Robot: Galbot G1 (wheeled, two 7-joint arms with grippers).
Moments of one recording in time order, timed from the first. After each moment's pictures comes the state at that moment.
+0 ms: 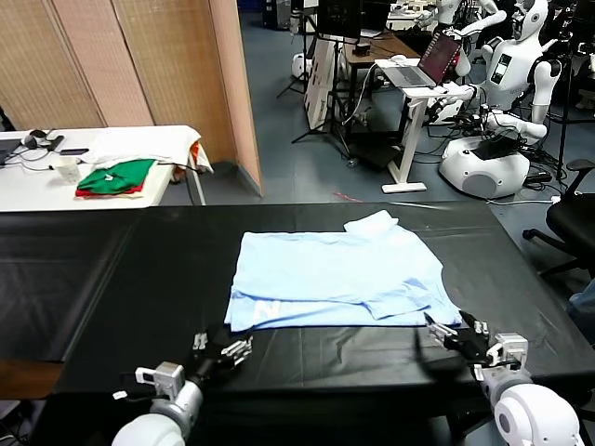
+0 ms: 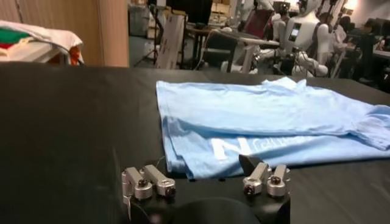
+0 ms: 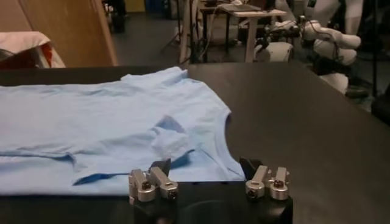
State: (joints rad) left arm 1.54 -1.19 -0.40 -2.06 -0.41 0.34 -0.04; right arm -1.49 1.15 0.77 2.02 0.51 -0.57 -0.01
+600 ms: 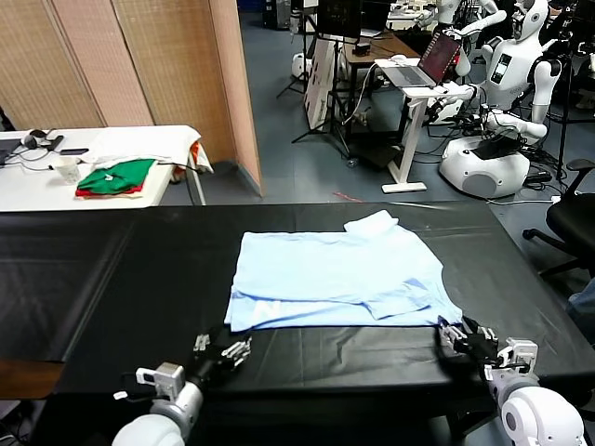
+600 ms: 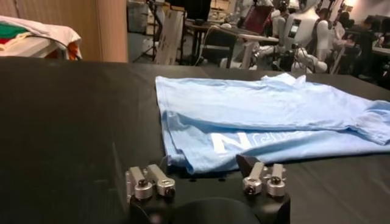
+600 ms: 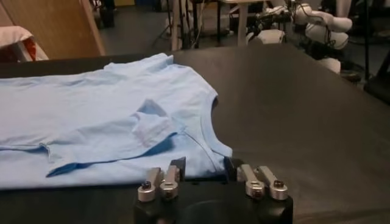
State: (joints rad) left arm 1.52 -1.19 -0.39 -2.04 -0.42 0.34 -0.04; right arm -1.46 1.17 0.75 1.96 0.50 -0.55 -0.01
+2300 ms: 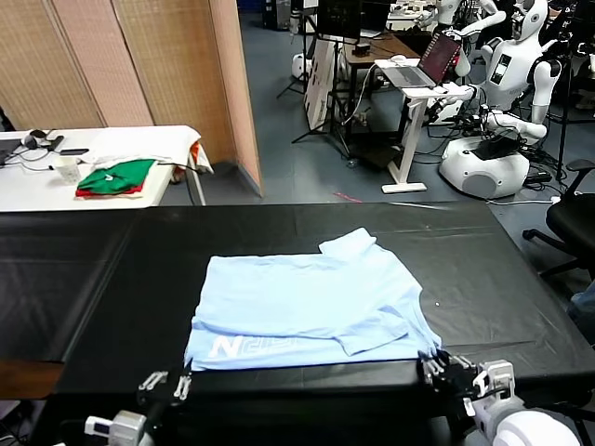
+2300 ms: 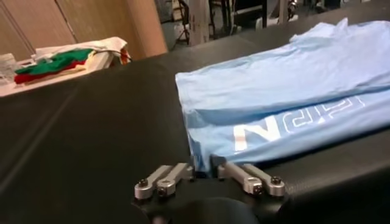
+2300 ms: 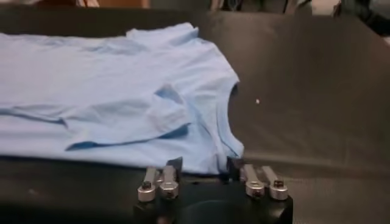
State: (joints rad) left arm 1.85 -1.16 -0.61 -2.28 -0.21 0.40 -0.13; right arm -1.62 1.07 0.72 2.32 0.57 -0.74 0.03
